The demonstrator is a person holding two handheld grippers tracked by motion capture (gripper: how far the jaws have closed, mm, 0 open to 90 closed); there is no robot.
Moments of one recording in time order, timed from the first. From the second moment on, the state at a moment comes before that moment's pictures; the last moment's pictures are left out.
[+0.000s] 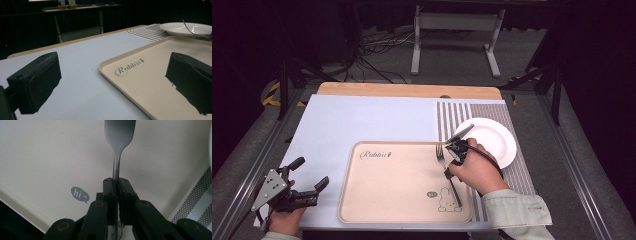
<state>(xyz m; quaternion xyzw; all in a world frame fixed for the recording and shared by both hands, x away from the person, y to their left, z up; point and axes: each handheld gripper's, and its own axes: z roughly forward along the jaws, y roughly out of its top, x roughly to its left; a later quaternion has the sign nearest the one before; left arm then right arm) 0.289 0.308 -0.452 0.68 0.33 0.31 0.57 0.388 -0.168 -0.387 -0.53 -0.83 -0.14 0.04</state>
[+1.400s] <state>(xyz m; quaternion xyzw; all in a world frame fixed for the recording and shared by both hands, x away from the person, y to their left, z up) 0.289 0.307 -0.452 0.69 0.33 0.30 0.57 0.391 -0.173 -0.399 -0.53 -0.83 -0.15 0.05</state>
